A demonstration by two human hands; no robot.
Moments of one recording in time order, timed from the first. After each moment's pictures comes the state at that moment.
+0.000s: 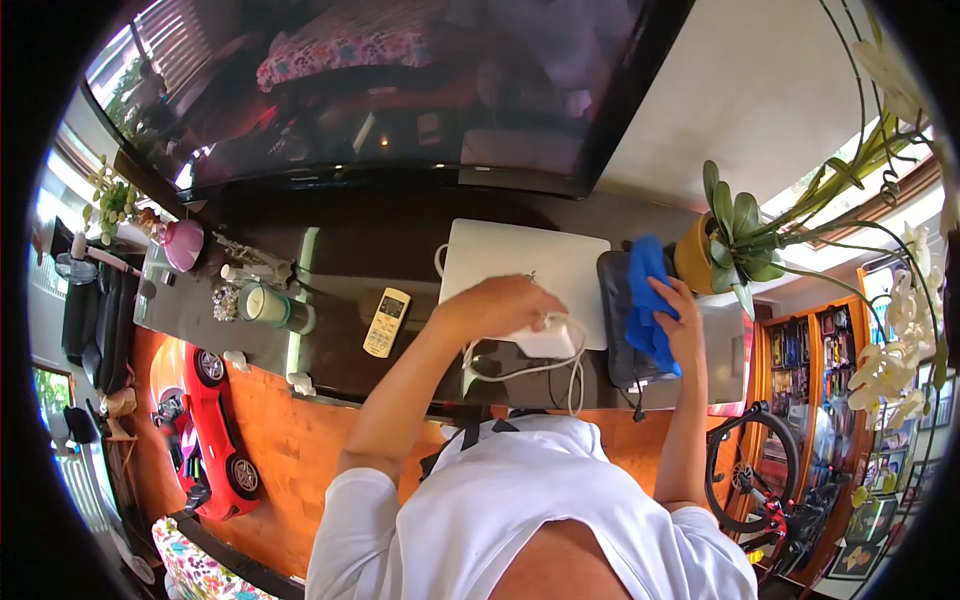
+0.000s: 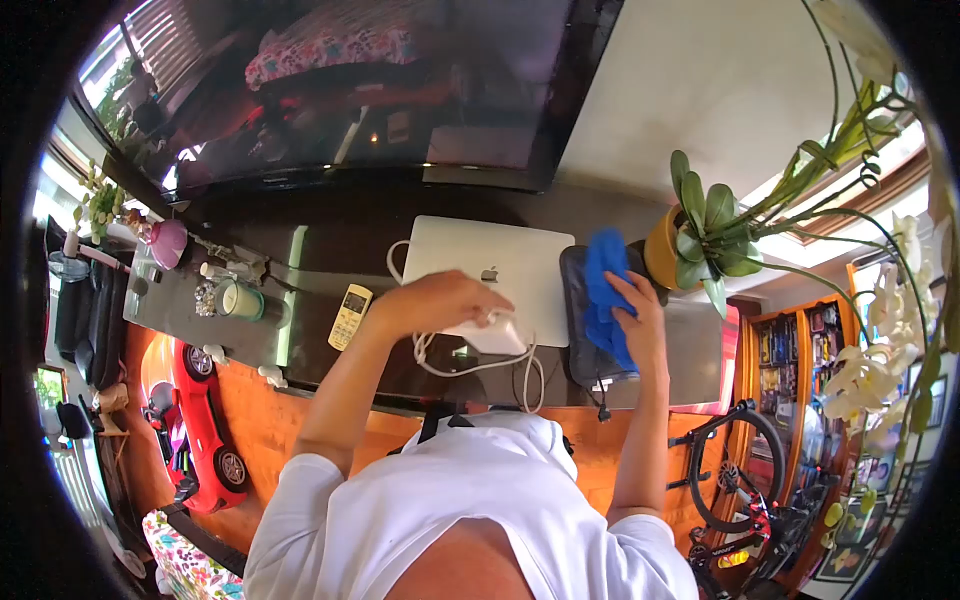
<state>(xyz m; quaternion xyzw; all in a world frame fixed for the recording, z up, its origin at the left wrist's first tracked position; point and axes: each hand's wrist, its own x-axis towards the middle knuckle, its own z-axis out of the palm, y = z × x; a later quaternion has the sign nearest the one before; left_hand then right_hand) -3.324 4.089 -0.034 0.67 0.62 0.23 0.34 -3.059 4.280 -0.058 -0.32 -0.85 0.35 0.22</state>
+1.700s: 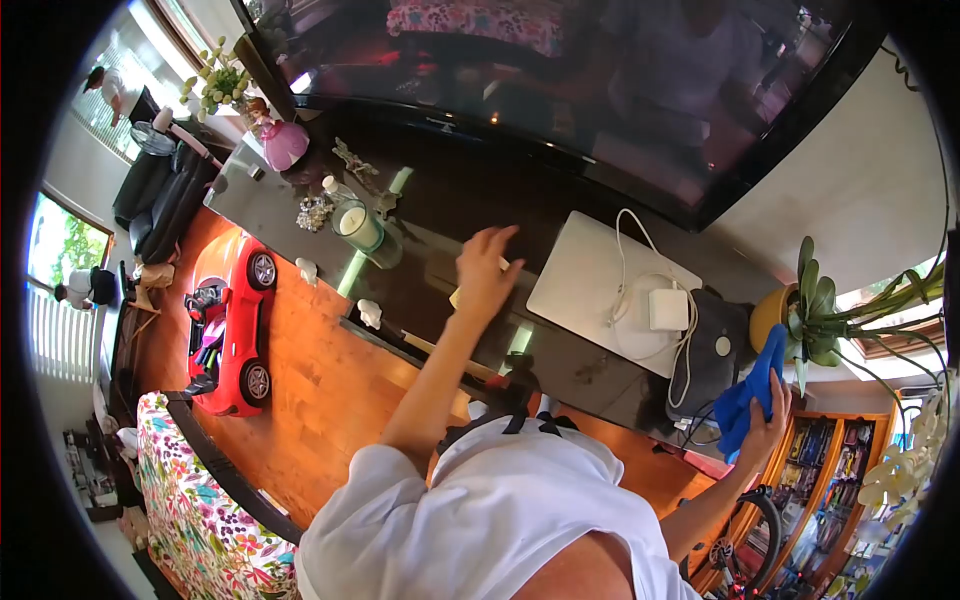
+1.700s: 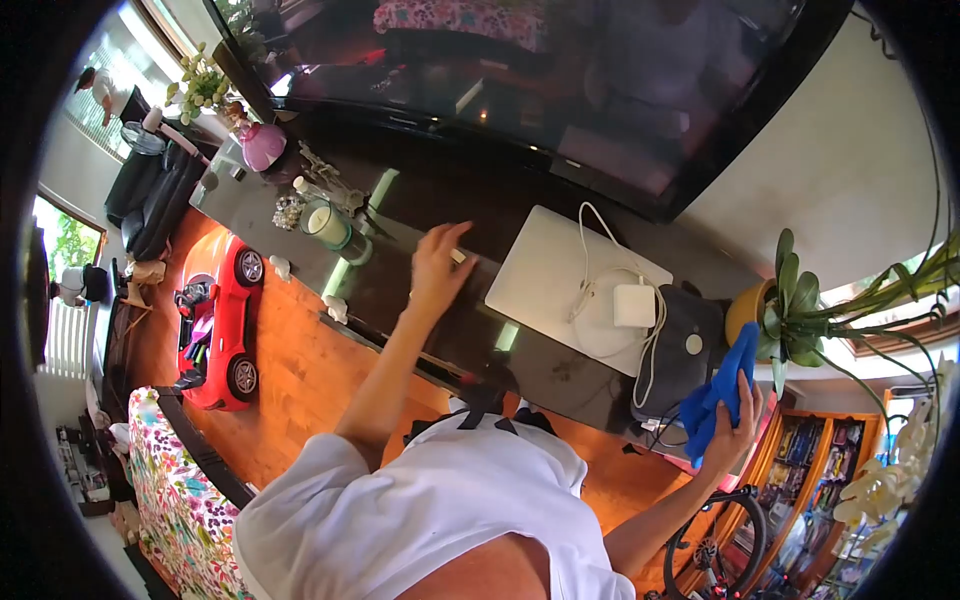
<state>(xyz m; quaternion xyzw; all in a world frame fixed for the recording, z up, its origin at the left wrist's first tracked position) -3.371 3.971 -0.129 0.31 0.86 0.40 -0.12 -2.993 4.252 -0.038 -0.37 -0.82 0.30 0.33</state>
